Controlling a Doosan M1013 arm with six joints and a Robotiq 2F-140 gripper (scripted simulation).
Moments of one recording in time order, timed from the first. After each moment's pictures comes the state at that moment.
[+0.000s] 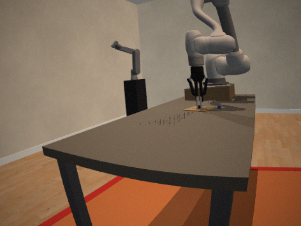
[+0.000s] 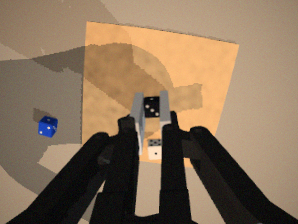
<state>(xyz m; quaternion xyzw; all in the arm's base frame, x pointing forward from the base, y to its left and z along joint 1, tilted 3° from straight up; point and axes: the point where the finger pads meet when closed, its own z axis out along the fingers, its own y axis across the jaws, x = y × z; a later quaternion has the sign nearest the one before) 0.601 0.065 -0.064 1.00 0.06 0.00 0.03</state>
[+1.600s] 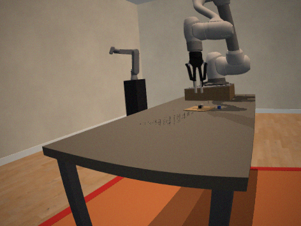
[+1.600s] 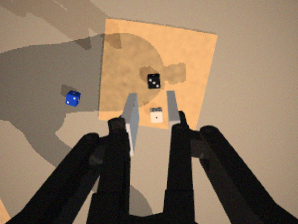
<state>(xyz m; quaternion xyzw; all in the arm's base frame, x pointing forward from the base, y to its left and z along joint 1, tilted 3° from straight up) 0.601 0.070 0.021 1.00 0.06 0.00 0.03</state>
